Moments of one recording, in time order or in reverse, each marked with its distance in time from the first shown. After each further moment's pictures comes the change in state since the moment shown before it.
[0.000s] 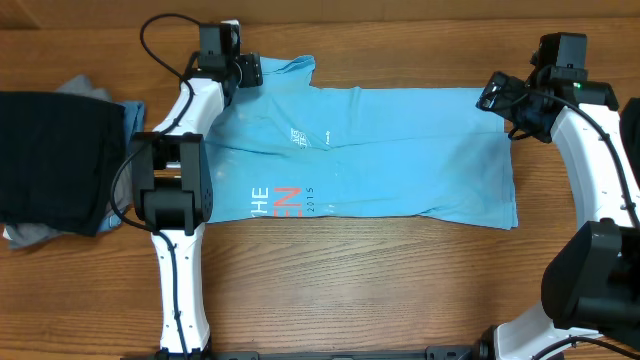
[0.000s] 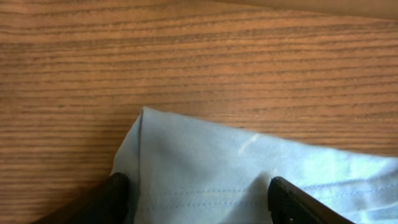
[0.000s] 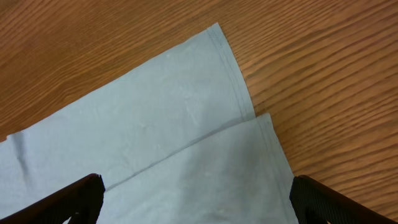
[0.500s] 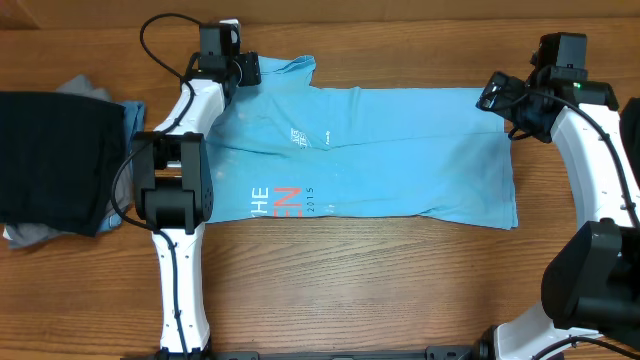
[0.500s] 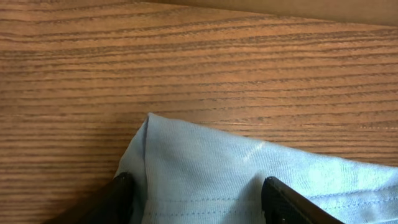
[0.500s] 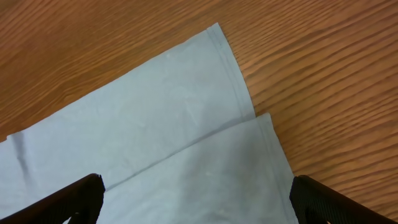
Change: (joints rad) left arm 0.000 0.013 0.016 0.017 -0.005 0.000; right arm 0.000 0.000 0.000 0.000 0.000 0.000
